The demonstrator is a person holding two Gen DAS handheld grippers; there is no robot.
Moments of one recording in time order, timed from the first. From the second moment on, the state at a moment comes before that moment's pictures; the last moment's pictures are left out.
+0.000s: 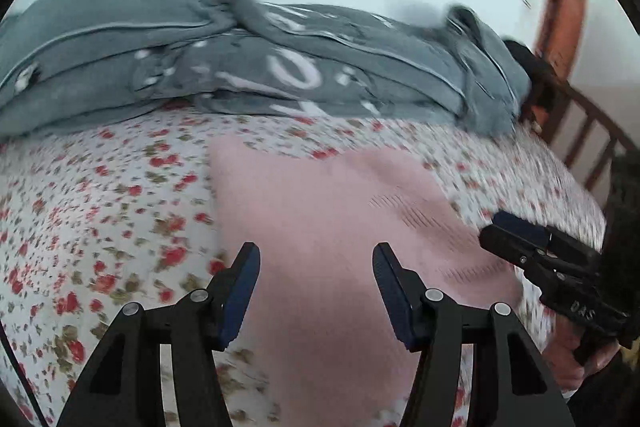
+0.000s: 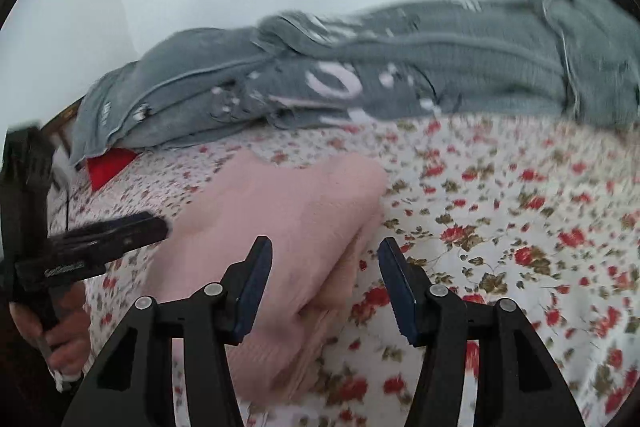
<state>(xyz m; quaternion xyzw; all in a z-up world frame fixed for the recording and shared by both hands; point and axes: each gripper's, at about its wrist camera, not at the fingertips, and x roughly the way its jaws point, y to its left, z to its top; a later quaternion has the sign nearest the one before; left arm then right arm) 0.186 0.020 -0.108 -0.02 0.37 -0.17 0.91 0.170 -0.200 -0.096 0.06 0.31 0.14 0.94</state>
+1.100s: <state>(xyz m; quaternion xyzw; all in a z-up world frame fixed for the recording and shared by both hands) 0.284 0.029 -0.127 0.00 0.40 -0.13 0.91 0.254 -0.179 -0.091 0.00 0.33 0.15 0.93</state>
